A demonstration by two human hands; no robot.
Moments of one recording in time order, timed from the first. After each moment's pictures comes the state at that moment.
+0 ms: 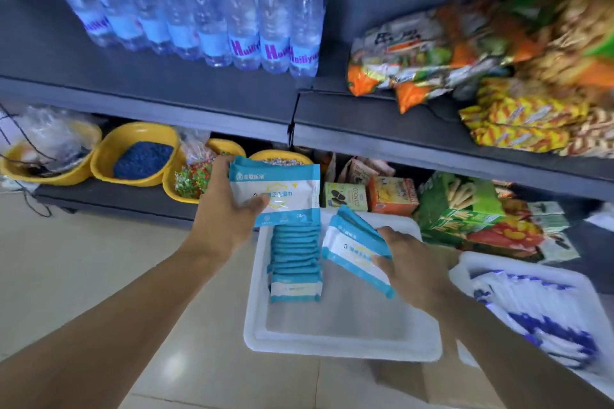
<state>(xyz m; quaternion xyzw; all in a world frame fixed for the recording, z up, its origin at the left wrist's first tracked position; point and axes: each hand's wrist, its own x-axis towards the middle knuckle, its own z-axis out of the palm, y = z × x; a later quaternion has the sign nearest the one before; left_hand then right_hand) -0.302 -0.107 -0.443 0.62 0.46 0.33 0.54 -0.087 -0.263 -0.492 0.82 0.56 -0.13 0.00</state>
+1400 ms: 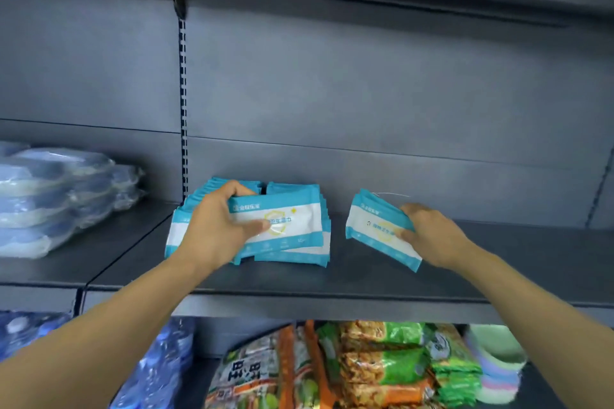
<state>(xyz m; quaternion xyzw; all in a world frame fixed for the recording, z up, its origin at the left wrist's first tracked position) 0.013 -0.046 0.033 0.76 0.27 0.45 0.38 0.273 -0.217 0.045 0.86 0.47 0.12 -0.12</state>
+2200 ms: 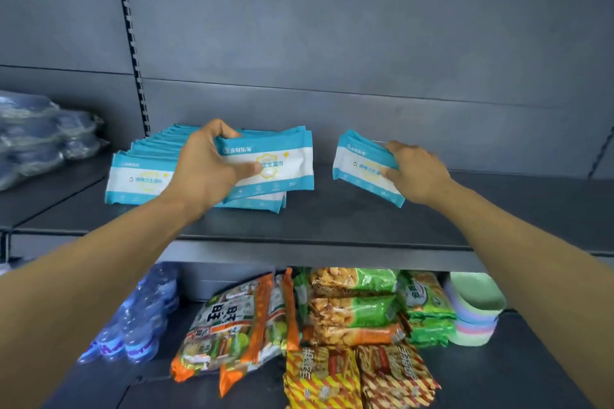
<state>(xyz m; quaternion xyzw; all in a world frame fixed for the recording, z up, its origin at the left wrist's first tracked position) 0.088 -0.085 0.024 0.74 0.31 0.47 0.37 0.354 -0.222 0.028 0.85 0.48 0.17 -0.12</state>
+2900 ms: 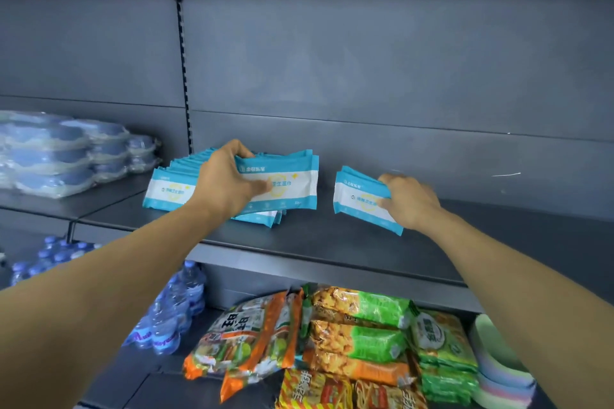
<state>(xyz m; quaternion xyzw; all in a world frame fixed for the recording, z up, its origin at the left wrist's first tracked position) 0.115 -0.147 0.044 0.73 0.42 0.48 0.26 0.392 -0.226 0.026 0.81 0.56 0.15 -0.14</state>
